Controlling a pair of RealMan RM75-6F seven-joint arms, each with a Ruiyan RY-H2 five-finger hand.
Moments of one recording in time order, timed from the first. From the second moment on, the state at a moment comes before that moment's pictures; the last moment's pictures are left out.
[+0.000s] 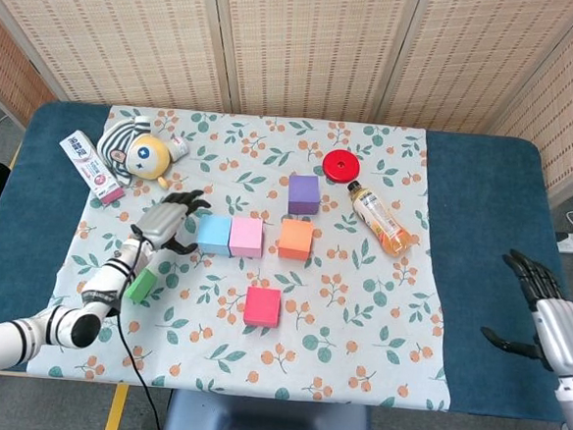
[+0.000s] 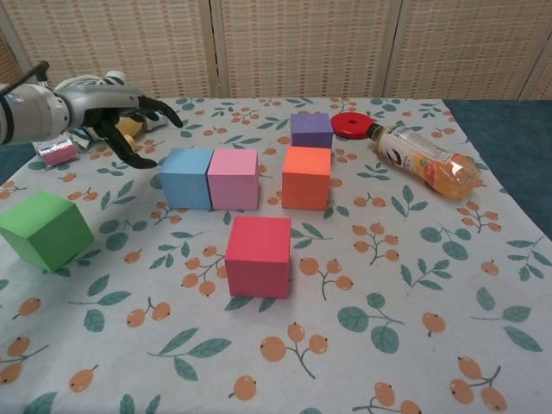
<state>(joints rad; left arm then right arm) -0.91 -1.36 -0.19 -1.40 0.88 0.71 0.07 0.15 -0.94 0.08 -1.69 -1.58 1.38 0.39</state>
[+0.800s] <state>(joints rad) -0.60 -1.11 -0.11 -1.65 1.25 1.09 -0.10 0.78 -1.27 0.21 -1.39 -1.40 0.63 0.49</state>
